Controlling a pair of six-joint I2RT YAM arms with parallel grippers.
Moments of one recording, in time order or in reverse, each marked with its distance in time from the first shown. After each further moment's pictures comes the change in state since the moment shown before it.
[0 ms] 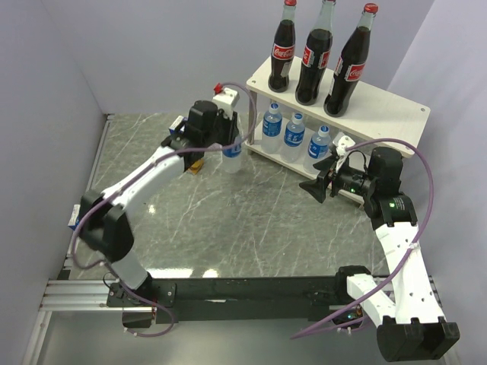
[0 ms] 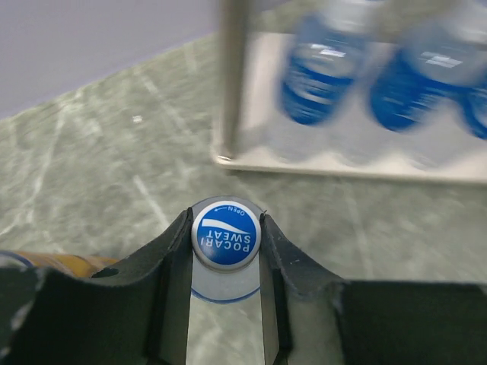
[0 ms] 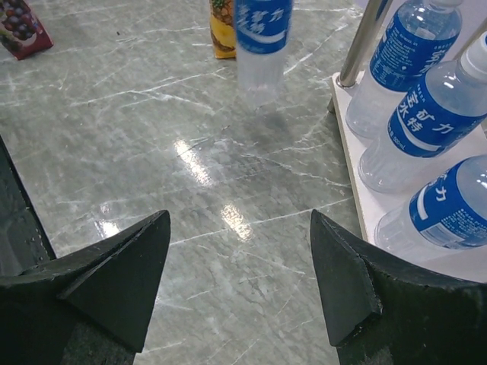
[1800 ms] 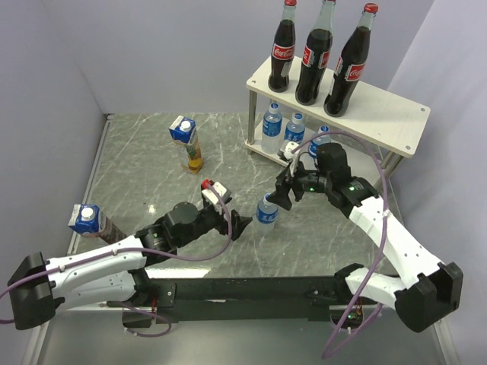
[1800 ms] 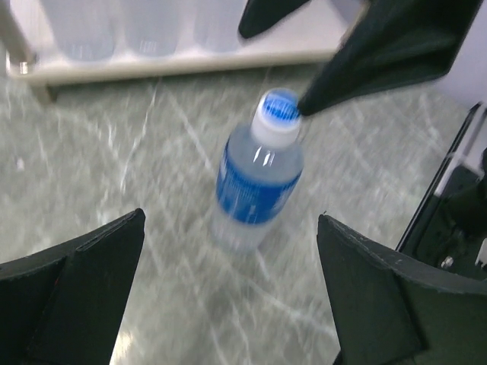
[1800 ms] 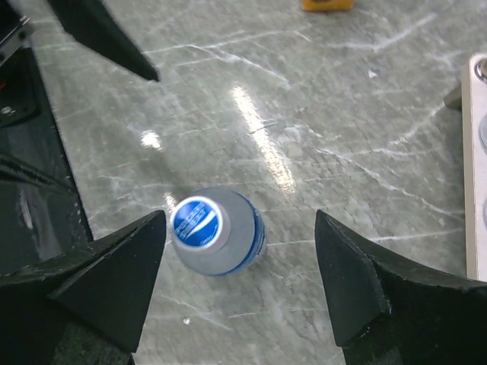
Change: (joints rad) left arm -0.480 -0.729 -0.942 0.458 -0.100 -0.104; right arm 0.378 0.217 -0.008 0.069 0.175 0.032
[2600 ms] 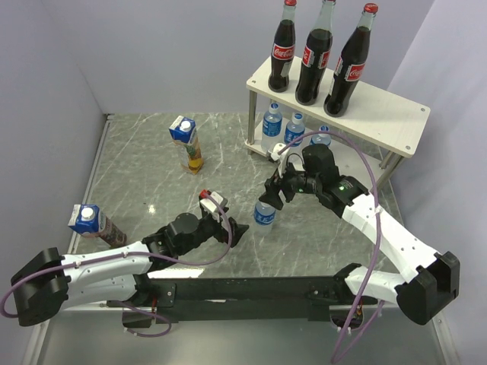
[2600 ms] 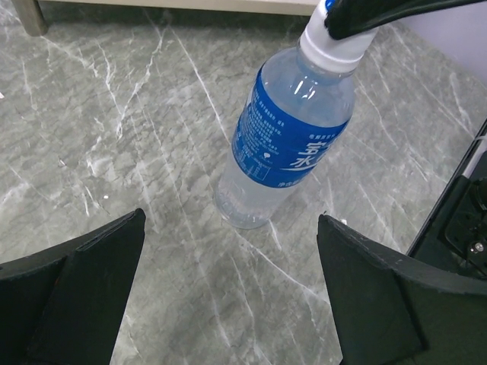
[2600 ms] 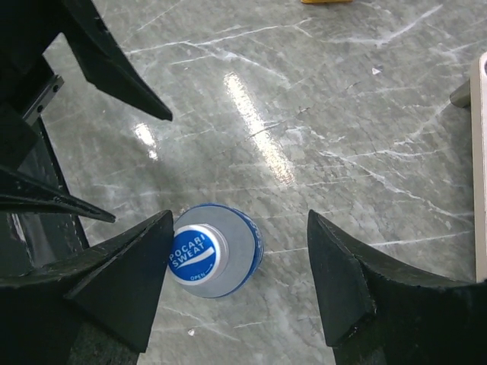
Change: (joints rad) left arm 0.000 0.019 -0.219 0.191 -0.040 -0.084; right arm 0.135 0.063 0.026 0.032 0.178 0.068
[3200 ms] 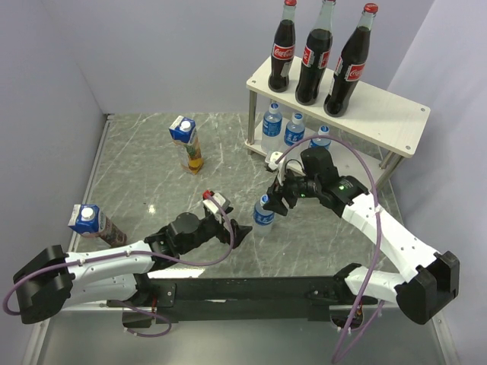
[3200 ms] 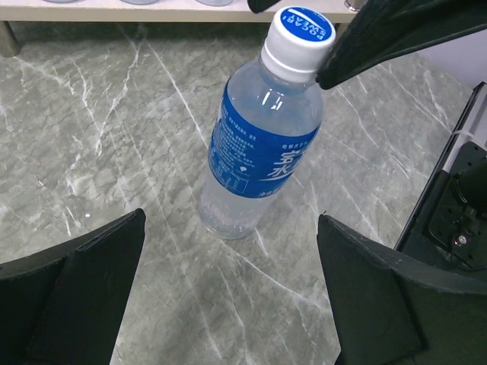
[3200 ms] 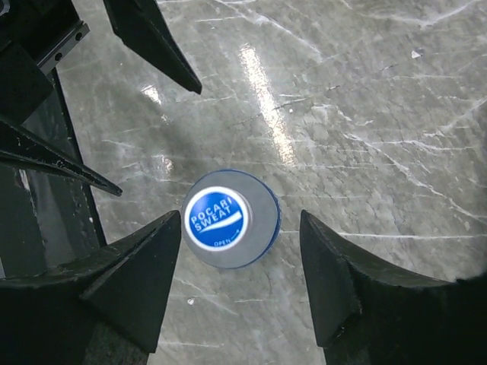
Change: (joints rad) left arm 0.000 0.041 -0.001 0.071 0.061 0.026; right arm 0.000 -0.002 0.004 -0.120 -0.075 -0.140
